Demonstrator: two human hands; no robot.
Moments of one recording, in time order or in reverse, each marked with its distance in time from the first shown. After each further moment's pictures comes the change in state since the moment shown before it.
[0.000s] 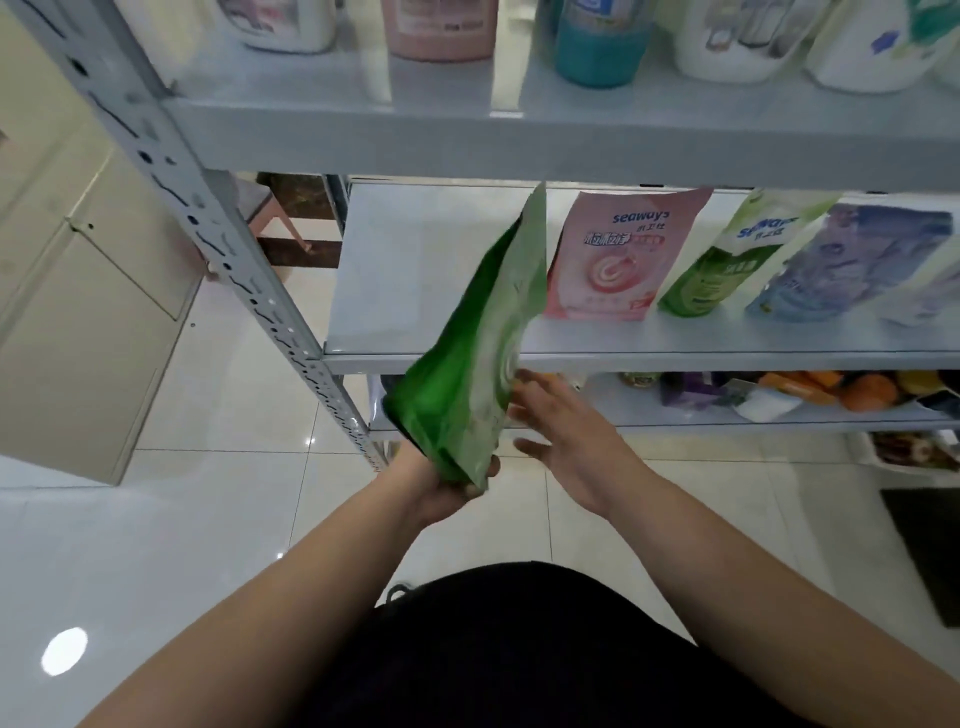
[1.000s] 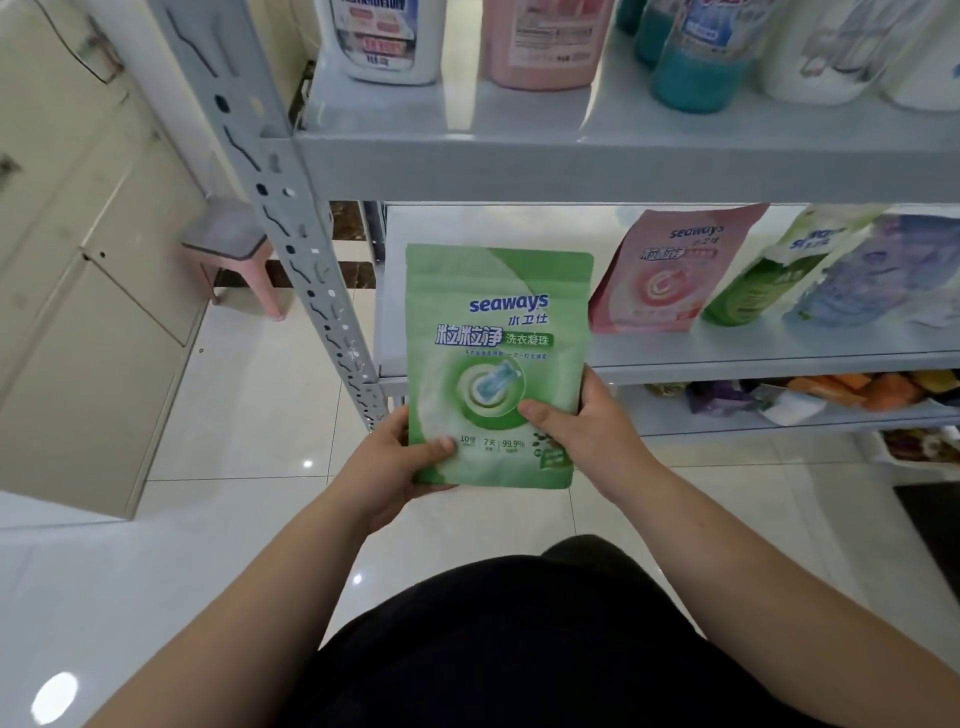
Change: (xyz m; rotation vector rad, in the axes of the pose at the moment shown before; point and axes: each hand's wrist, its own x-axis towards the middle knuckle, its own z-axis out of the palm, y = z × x) left_hand -0.017 0.063 -0.143 0.304 -0.017 0.270; right_hand 0.050 0.021 0.066 -0.305 0.237 -0.250
